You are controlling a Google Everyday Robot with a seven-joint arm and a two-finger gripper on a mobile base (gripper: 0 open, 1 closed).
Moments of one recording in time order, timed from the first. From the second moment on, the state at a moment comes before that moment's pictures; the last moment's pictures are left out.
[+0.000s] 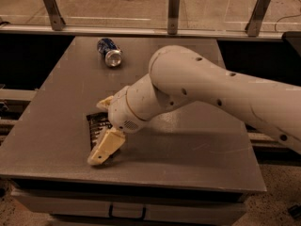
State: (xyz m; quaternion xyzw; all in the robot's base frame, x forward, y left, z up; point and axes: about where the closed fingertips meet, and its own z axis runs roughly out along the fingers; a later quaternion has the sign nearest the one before) arm 0.450 0.127 0.824 -0.67 0.62 0.25 0.32
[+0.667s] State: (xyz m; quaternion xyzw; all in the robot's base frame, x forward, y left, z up) arm 0.455 0.118 0.819 -0.67 0.62 0.24 0.33
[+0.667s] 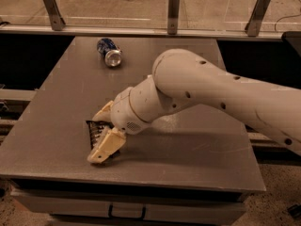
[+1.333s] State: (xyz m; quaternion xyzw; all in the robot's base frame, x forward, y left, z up) arm 0.455 0.118 0.822 -0.67 0.62 0.24 0.33
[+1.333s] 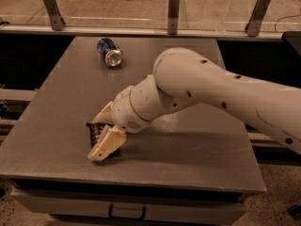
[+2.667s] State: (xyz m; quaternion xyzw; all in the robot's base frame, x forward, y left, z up) arm 0.550 0.057 0.956 -0.63 0.63 0.09 0.45
